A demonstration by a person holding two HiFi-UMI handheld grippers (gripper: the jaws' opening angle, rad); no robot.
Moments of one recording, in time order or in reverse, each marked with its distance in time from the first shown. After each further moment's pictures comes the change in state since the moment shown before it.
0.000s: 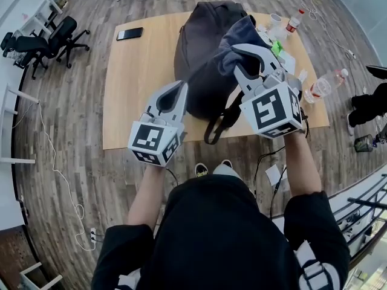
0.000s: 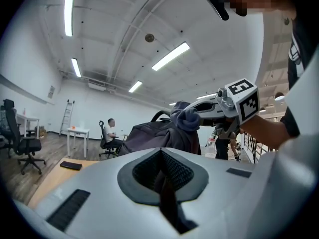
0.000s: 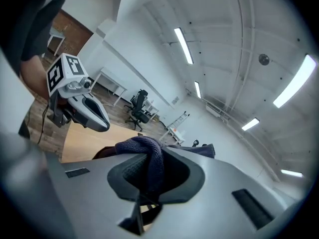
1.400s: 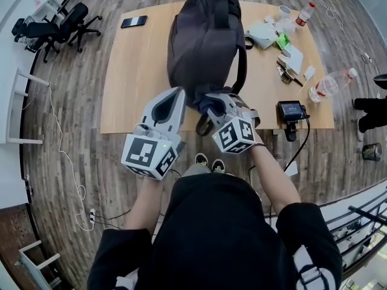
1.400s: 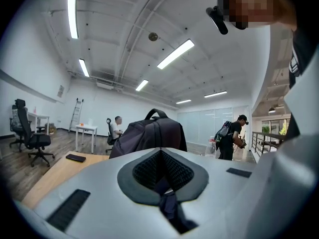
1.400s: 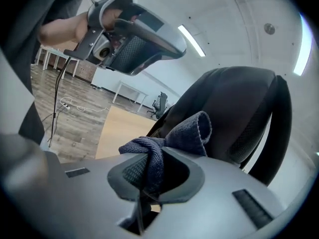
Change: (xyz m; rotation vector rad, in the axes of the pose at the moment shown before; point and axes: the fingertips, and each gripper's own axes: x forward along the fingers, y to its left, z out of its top) left arm -0.009 -0.059 0.000 -0.042 0.014 0.094; right arm 0.020 0.186 -0.120 0.092 -0.064 0.276
